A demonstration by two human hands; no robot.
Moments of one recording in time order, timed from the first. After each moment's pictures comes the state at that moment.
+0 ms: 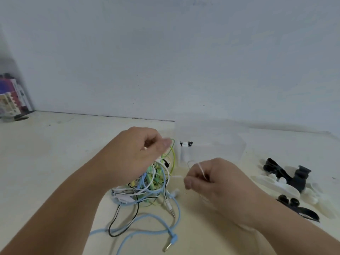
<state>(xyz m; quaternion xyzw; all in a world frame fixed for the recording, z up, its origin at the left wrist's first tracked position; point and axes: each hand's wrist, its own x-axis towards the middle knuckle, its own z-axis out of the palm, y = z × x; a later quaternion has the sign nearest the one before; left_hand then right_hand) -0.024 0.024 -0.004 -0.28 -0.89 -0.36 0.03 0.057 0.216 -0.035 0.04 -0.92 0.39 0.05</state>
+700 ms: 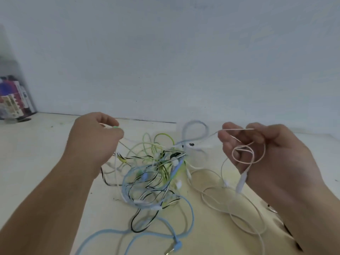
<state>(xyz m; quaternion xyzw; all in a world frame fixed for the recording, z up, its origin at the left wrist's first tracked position) -0.049 0.000 0.003 0.04 -0.83 -0.53 0.18 0.069 0.238 0.010 -0.05 -0.41 0.89 0.16</state>
